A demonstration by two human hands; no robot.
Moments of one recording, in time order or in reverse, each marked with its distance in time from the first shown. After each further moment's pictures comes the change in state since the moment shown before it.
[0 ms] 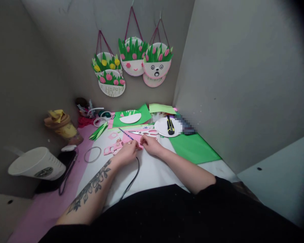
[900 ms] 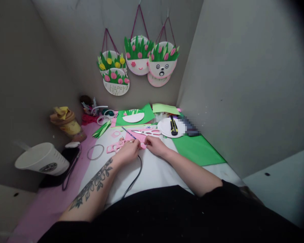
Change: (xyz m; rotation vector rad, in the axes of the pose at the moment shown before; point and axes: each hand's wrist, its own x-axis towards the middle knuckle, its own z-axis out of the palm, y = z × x) left_hand -0.004 0.002 -0.007 0.090 -0.008 -0.003; right_hand -0.005 0.003 -0.010 -0.094 -0.059 -0.061
